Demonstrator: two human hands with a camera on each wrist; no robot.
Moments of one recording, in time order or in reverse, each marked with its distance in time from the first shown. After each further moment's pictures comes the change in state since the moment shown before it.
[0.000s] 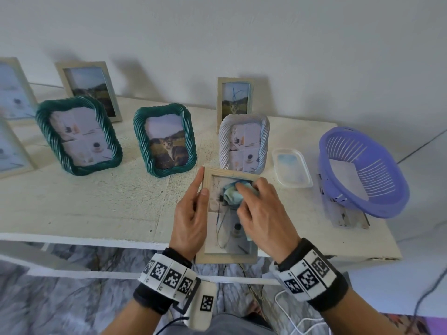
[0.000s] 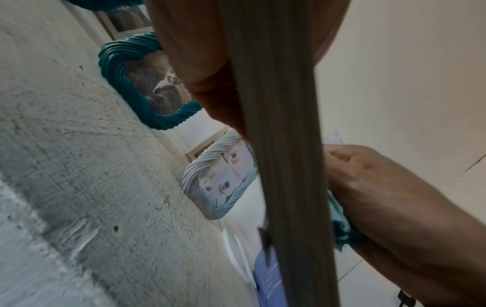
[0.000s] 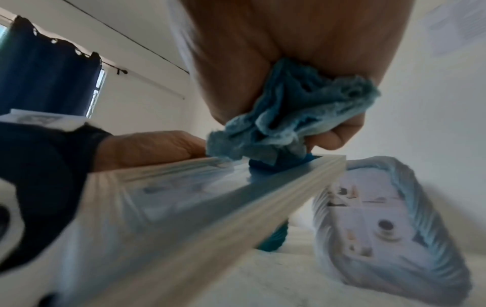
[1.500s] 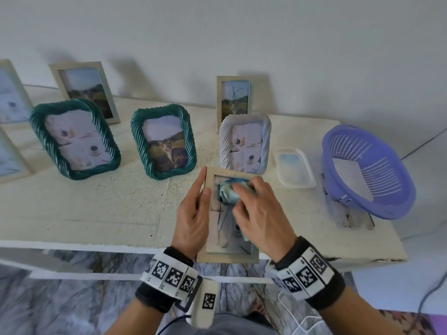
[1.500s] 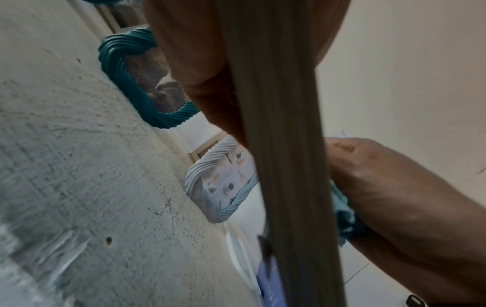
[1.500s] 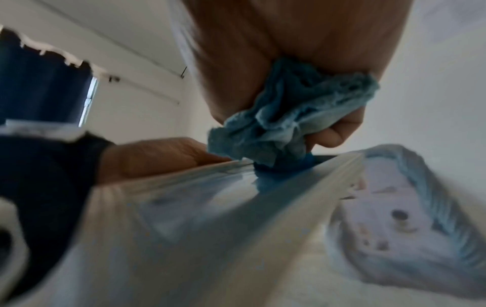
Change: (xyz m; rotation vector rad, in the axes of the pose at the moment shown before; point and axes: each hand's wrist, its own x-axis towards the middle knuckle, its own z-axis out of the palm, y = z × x) left_hand 0.015 -0.013 0.001 -0.008 -0.054 -0.010; right_hand 0.012 0.000 0.009 0.029 0.012 -0.023
